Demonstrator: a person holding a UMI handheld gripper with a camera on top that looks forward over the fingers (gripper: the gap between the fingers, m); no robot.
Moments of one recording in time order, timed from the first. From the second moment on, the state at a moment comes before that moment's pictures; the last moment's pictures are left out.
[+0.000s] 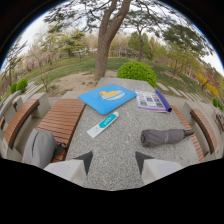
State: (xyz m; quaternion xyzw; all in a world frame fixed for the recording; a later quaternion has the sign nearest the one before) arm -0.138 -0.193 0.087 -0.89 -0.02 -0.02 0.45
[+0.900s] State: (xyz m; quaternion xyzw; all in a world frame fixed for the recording) arm 0.040 -0.112 0.078 -0.90 0.00 -0.06 0.43
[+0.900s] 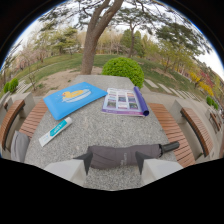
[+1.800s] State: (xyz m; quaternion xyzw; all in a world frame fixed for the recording) arm 0.121 0.199 0.054 -0.88 0.01 -0.06 0.46
